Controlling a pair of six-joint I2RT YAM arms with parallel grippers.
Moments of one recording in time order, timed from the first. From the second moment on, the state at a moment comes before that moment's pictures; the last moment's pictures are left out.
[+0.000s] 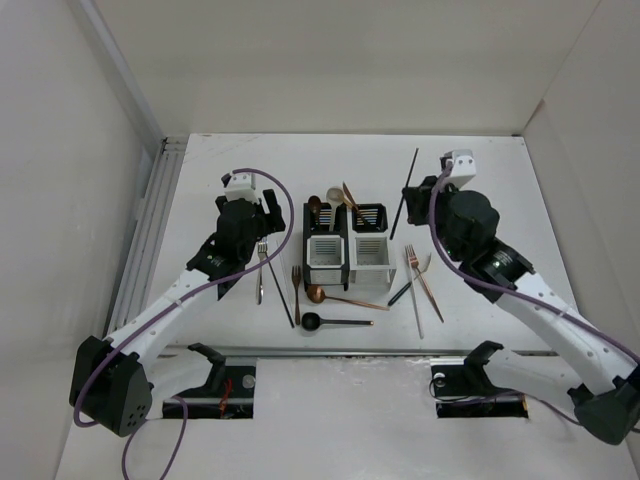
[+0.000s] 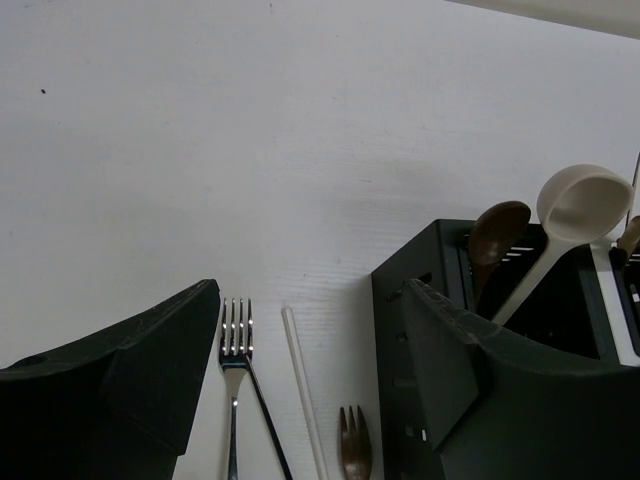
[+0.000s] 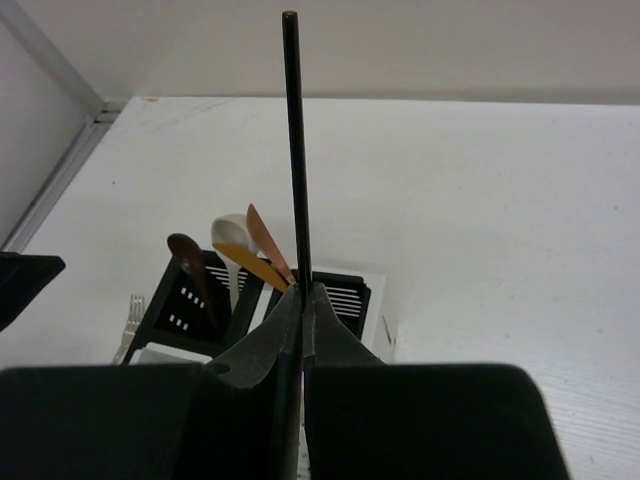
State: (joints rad) left arm -0.49 1.08 0.73 0.02 -0.37 -0.36; right arm 0.64 0.96 0.97 -0.10 0.34 0.26
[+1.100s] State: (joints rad) left arm -0.48 1.08 0.73 0.00 -0.41 -0.35; right arm 0.85 1.44 1.03 0.19 0.11 0.23
